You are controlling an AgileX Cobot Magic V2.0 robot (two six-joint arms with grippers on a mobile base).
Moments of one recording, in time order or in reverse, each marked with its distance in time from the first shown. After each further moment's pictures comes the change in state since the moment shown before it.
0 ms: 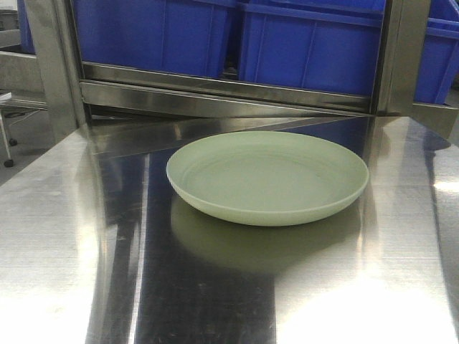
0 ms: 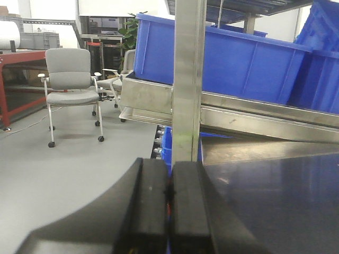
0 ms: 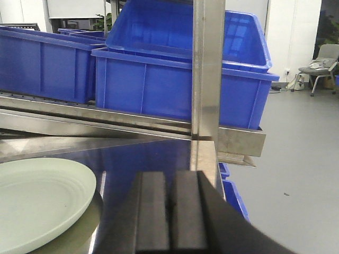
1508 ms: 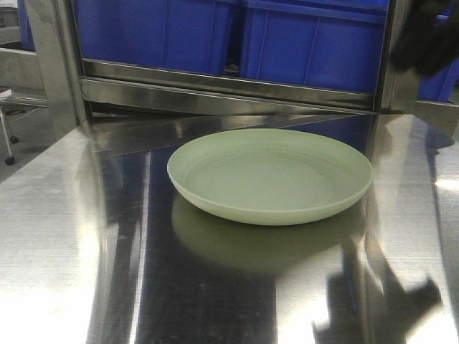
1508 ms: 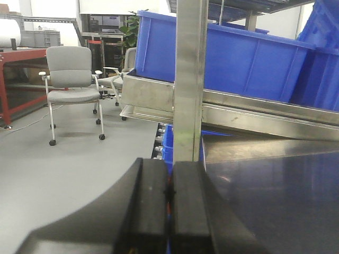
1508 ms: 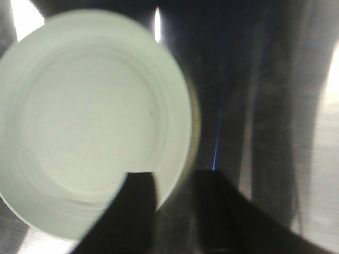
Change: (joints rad) left arm 0.000 0.000 0.000 0.000 0.000 0.000; right arm 0.151 1.494 -1.247 0.206 0.918 0.094
